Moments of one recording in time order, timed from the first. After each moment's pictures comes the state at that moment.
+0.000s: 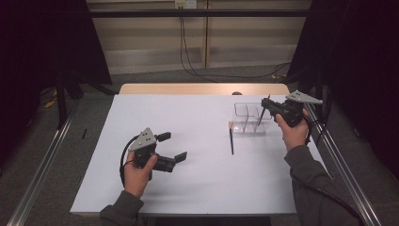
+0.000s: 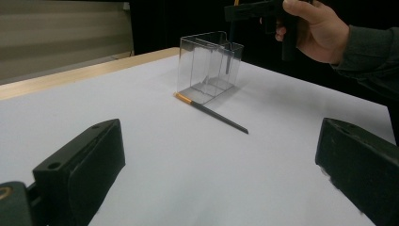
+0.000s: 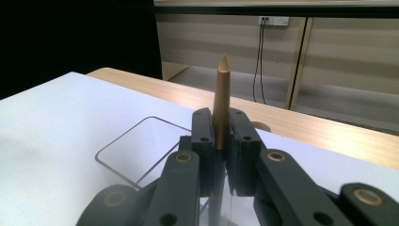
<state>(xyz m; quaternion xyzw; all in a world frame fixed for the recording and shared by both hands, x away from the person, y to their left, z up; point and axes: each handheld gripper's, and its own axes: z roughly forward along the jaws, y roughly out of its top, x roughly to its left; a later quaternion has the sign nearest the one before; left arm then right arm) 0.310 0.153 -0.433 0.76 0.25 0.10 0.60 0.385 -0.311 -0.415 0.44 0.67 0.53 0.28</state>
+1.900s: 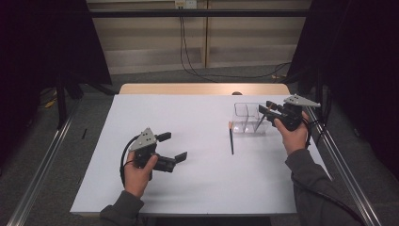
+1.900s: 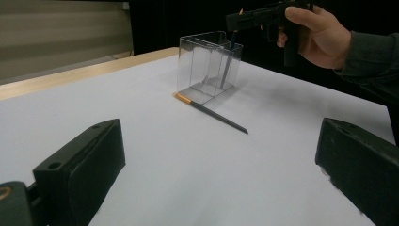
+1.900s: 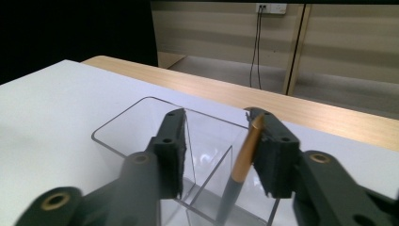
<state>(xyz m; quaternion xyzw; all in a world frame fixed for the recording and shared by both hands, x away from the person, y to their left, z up) 0.310 0.152 -0.433 0.76 0.25 0.10 0.59 0.380 -0.309 -0.422 0.46 0.67 0.51 0.28</state>
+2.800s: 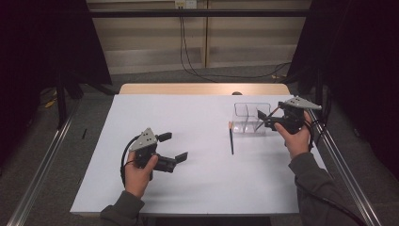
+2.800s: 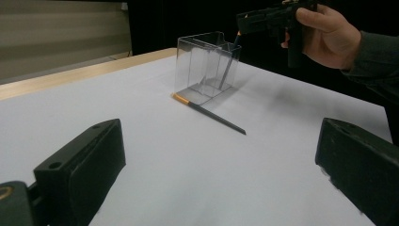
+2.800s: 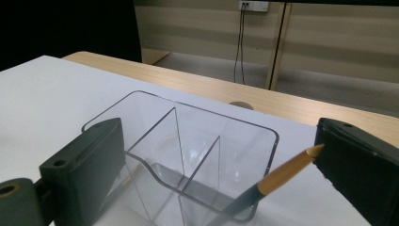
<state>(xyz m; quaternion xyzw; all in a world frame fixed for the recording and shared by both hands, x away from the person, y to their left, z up) 0.310 0.151 -0.433 0.76 0.24 0.10 0.59 0.369 -0.309 -0.420 0.47 0.67 0.49 0.30</state>
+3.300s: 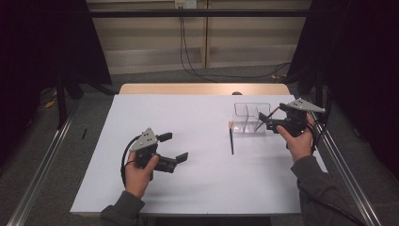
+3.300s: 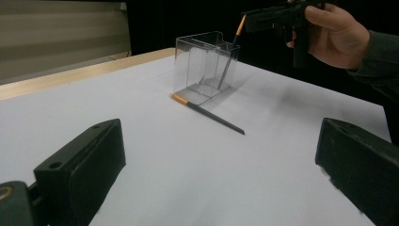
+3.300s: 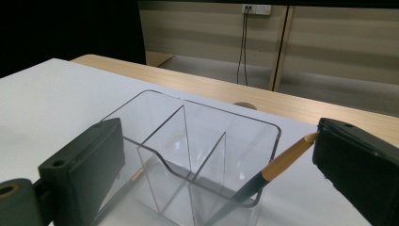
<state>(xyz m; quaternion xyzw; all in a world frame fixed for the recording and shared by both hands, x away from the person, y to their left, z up) 0.309 0.150 -0.432 0.76 0.25 0.10 0.60 0.357 -0.309 -0.417 0.47 0.67 0.50 0.30</state>
